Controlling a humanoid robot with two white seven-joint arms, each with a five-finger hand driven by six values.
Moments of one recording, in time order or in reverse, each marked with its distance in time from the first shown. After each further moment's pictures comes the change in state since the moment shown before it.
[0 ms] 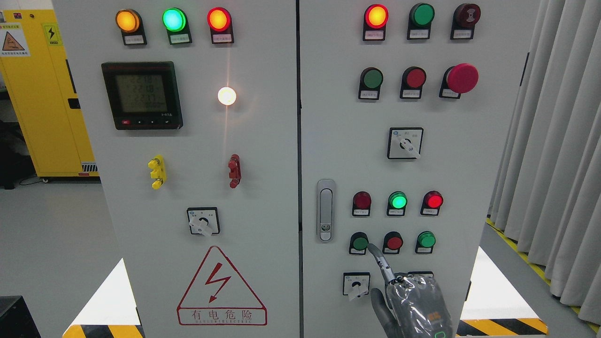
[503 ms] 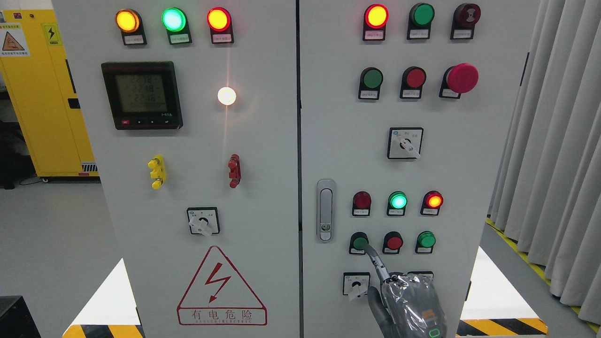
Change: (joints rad) left arm 0.000 0.000 0.000 0.000 0.000 0.000 -0.001; right arm -0.016 0.000 0.008 0.028 0.002 0.008 0.000
